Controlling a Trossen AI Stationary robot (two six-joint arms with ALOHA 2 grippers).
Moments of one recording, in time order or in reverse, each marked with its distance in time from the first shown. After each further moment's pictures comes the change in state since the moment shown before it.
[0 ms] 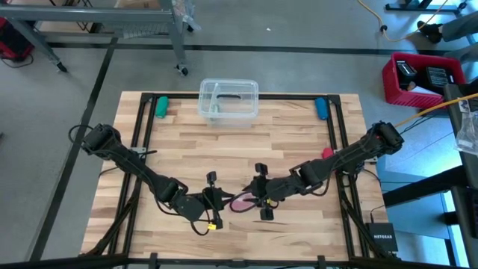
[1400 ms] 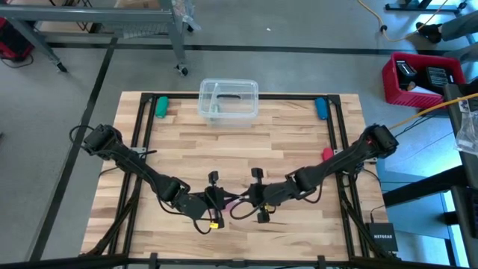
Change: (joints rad) left arm 0.013 0.011 0.000 0.006 0.035 -0.007; right arm 0.013 0.071 -0.106 0.217 0.045 -0.120
